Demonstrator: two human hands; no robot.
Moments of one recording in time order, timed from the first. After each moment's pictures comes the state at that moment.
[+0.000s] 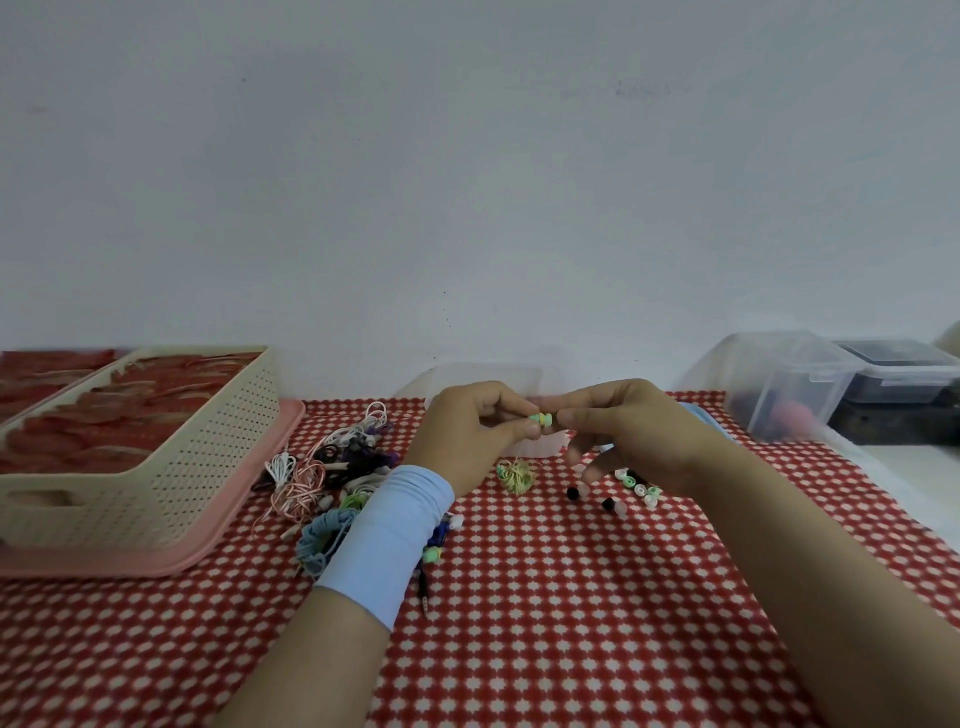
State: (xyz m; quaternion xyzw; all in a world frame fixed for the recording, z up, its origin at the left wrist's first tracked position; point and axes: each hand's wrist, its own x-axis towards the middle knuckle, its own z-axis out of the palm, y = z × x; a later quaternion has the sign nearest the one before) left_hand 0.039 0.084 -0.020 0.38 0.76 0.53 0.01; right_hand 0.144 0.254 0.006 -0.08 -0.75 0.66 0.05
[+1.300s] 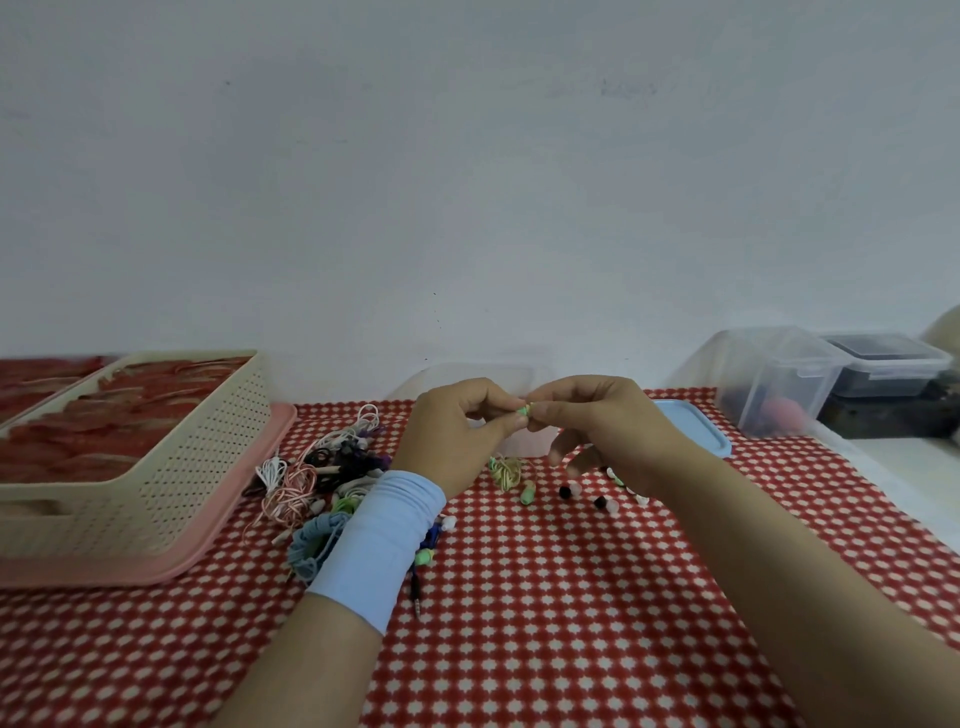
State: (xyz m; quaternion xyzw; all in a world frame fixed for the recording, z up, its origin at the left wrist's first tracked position) left_hand 0.042 0.083 -0.019 0.39 0.75 0.53 -0.06; right_hand 0.137 0.241 -0.001 -0.11 -0.73 0.67 0.12
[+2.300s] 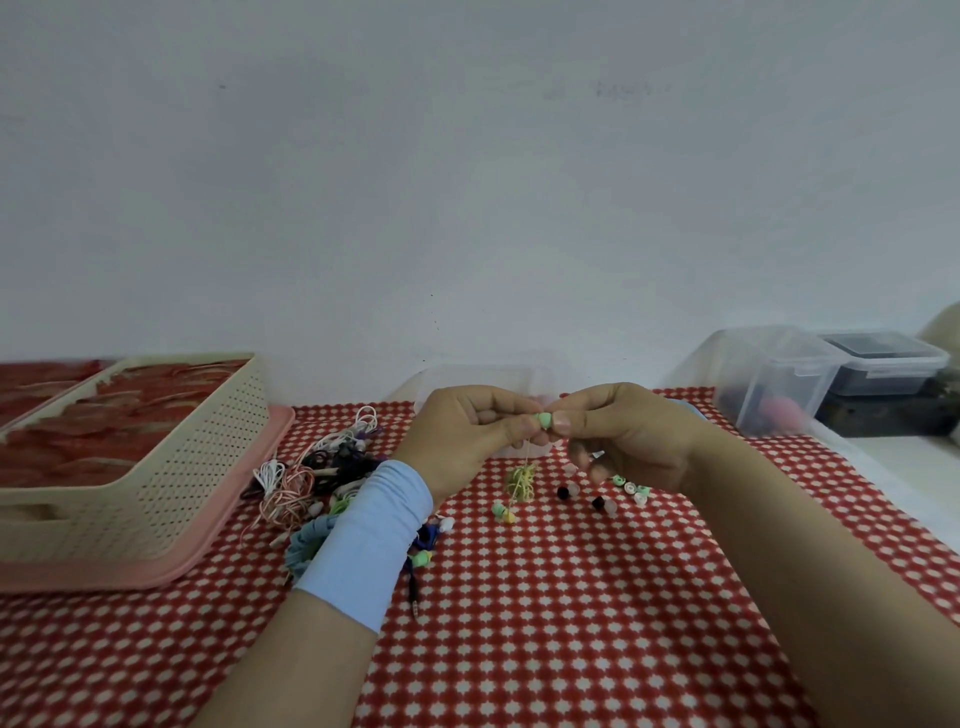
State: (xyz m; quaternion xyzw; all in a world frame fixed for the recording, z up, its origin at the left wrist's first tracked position) left_hand 0.050 0.082 -0.011 0.38 0.66 0.63 0.16; right_hand 0.147 0.260 0.009 -0.06 -0.71 0.70 -0.02
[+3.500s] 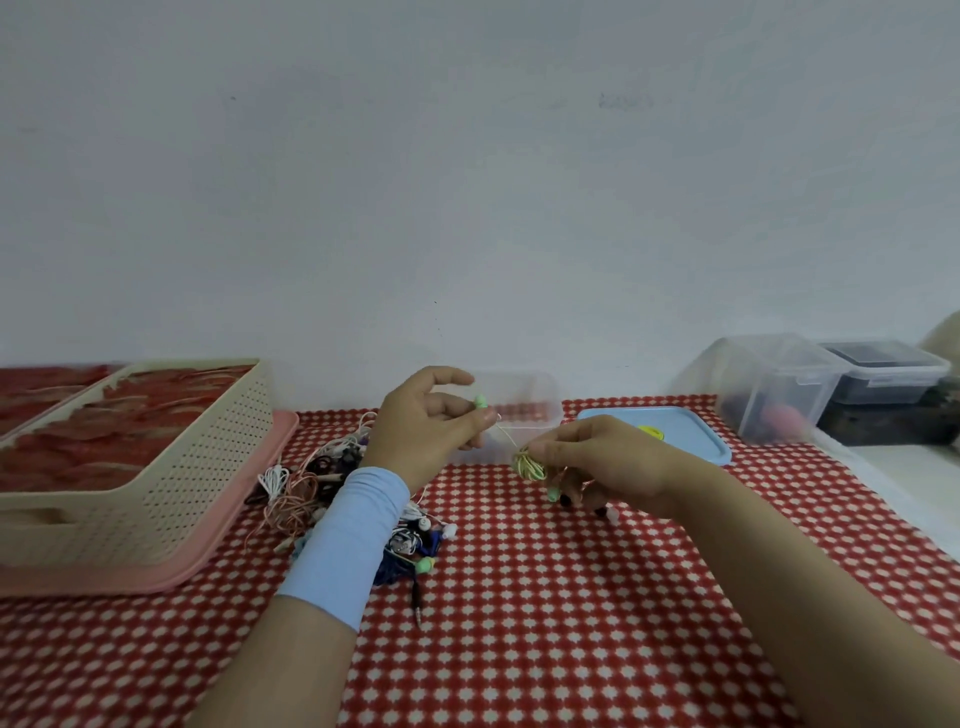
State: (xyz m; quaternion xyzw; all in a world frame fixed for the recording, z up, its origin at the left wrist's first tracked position) left_hand 0.030 0.064 -0.009 0.28 0.72 0.63 0.04; right_hand 0.134 0.253 -0.017 -0.11 -0.82 0.56 -0.02
